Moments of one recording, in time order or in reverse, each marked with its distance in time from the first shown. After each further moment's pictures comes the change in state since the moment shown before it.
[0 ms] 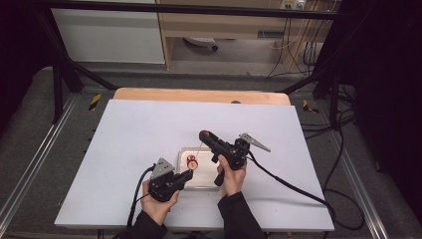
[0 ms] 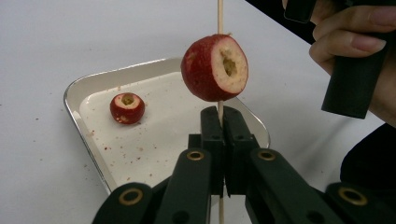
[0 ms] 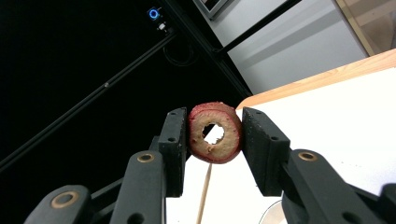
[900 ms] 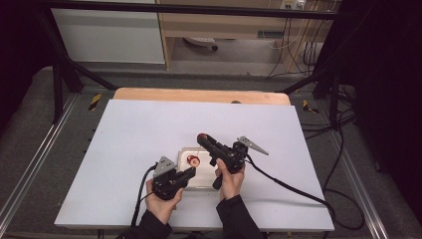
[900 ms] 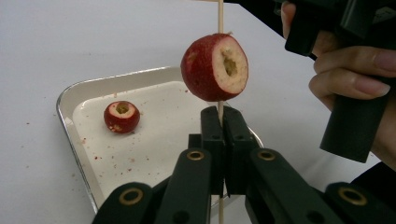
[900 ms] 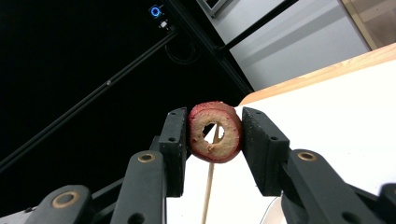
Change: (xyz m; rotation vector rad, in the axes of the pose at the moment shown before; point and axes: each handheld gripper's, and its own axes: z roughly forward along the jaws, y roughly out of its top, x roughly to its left) left arm -0.007 0.003 0.008 -0.027 0.011 -0.055; right arm 0.002 -0.010 -0.001 0.004 0.007 0.009
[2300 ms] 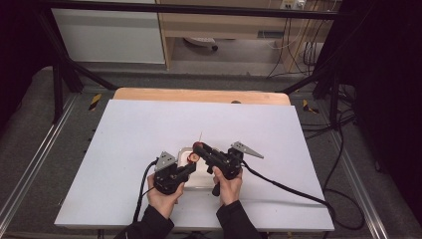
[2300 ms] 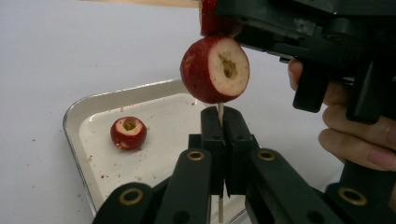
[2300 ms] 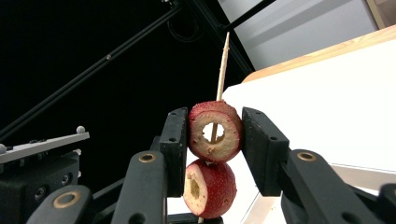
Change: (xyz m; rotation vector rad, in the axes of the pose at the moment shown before) left arm 0.006 0.010 0.007 -0.011 0.014 0.002; right arm 0.001 -0.017 -0.002 0.087 0.011 -0.045
